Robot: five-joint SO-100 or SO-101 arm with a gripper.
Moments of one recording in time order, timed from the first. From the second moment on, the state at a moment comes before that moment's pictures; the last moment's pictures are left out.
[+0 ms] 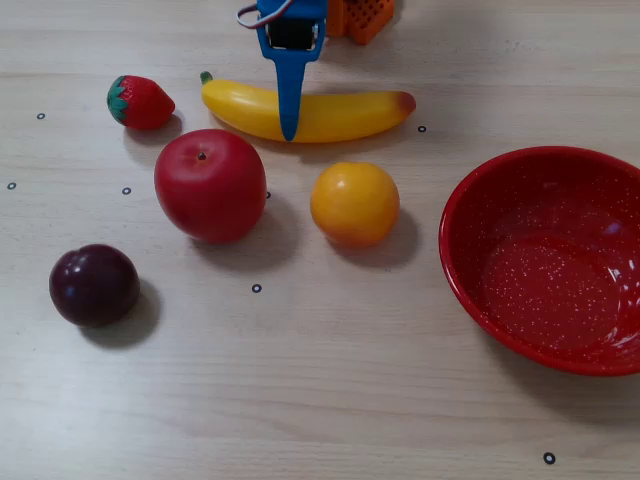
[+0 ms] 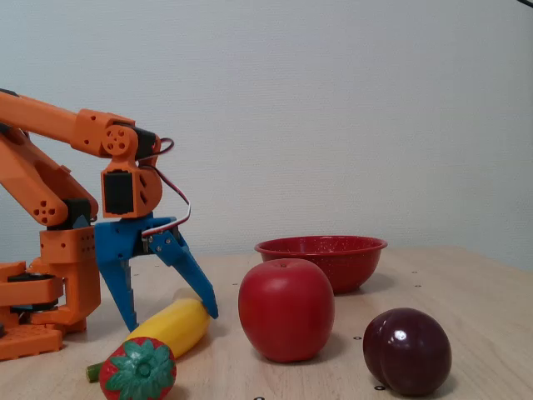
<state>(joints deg) -16.7 136.0 154.9 68.8 21.5</state>
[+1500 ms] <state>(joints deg) -6.5 131.2 104.2 100.7 9.1</state>
